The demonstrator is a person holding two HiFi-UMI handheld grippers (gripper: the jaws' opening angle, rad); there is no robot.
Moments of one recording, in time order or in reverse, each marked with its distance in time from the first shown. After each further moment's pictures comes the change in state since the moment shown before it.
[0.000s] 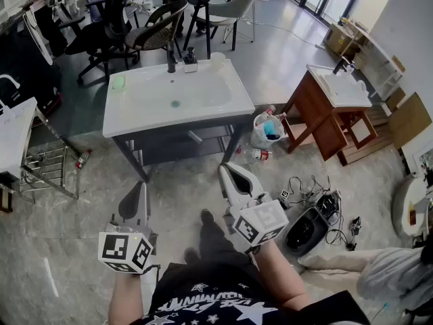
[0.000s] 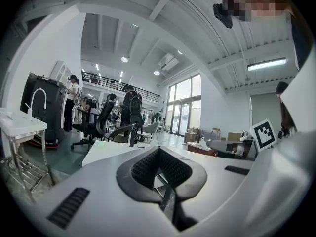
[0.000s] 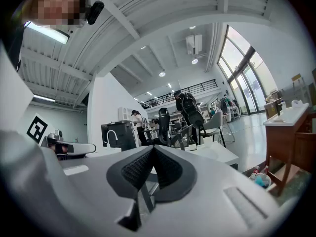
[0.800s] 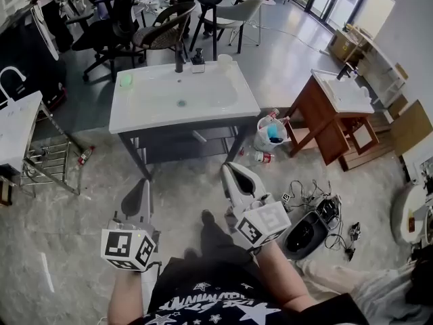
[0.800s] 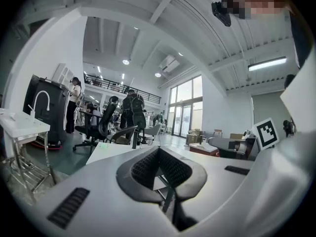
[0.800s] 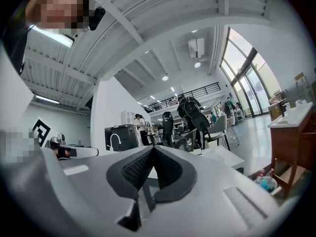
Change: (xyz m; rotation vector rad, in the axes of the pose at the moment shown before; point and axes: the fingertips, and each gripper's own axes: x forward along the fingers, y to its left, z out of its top) left arm -0.011 0.007 0.005 0.001 -0.018 0.015; right arm 0.002 0.023 0.014 -0.017 -0.055 0.053
